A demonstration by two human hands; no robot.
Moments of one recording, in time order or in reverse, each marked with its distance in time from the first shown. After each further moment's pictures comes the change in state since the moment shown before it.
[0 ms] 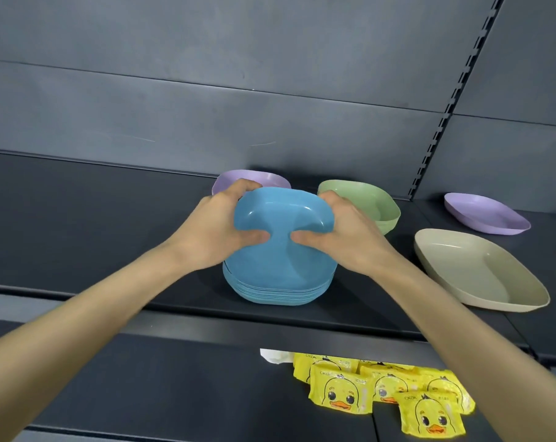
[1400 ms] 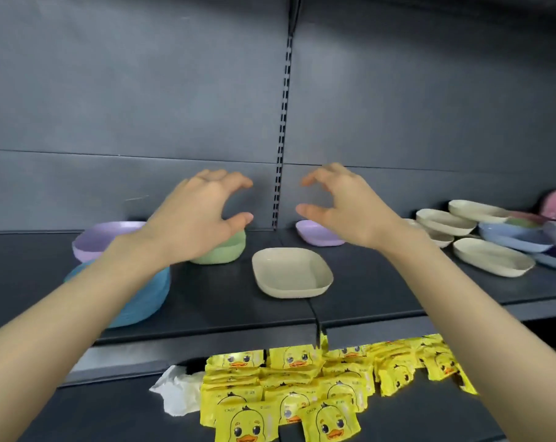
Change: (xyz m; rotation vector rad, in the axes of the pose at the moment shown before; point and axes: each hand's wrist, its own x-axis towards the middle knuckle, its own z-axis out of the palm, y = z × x) left_hand -0.019 0.220 0.075 0.465 0.119 0.515; right_hand -0.133 0.038 -0.226 -0.408 0.278 -0.083
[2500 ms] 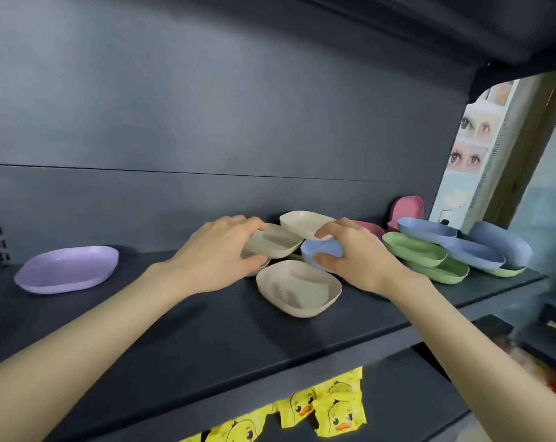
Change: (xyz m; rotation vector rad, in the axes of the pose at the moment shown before) left_hand 0.238 0.324 0.267 -0.149 -0.172 0.172; right_hand -0.081 0.441 -0.141 -0.228 -0.071 0.292
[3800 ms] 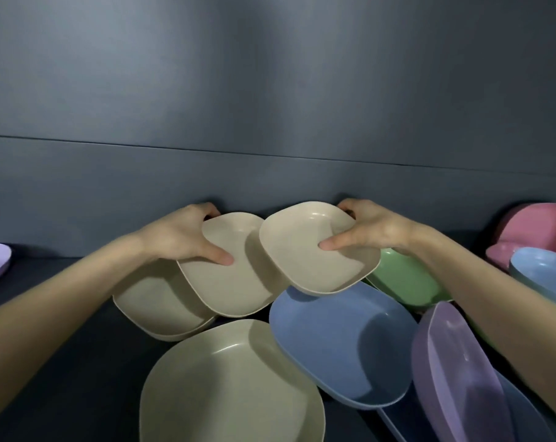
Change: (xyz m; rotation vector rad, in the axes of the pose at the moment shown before) left_hand 0.177 -0.084 0.112 -0.310 -0.210 -0.650; right_hand 0.247 0.175 0.074 0.448 -0.442 0.022
